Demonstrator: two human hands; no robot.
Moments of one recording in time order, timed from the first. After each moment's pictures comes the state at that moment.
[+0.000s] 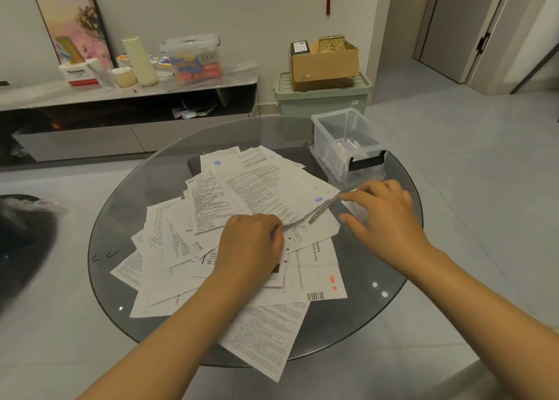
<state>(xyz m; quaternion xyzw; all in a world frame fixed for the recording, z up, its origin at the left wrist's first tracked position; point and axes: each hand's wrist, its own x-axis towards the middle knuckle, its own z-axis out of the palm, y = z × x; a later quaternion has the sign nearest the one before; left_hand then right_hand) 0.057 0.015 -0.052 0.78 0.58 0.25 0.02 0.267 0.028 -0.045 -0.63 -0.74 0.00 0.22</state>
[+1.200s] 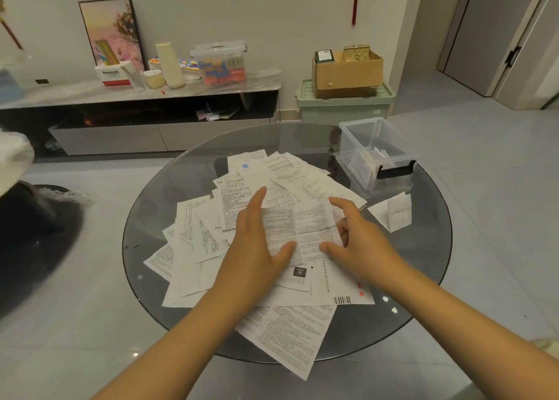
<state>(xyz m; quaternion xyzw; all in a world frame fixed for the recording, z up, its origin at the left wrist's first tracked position) 0.027 -0.013 -0.042 0.68 0.62 0.33 0.21 0.210 0.023 -0.055 -0.57 -0.73 0.28 0.26</state>
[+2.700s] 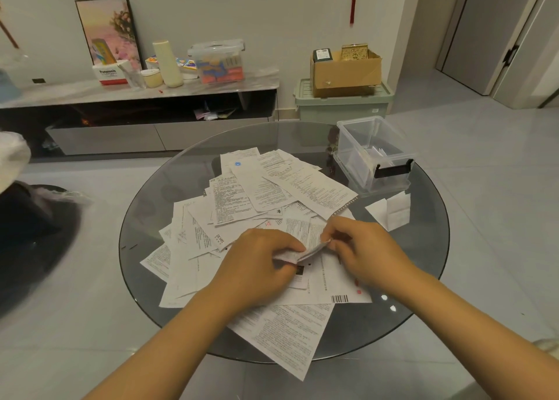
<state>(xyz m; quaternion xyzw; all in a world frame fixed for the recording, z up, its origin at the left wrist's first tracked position) 0.020 -0.006 -0.049 0.79 0.54 0.25 0.15 0.218 0.015 -0.050 -0.54 -0.77 0.22 0.26</state>
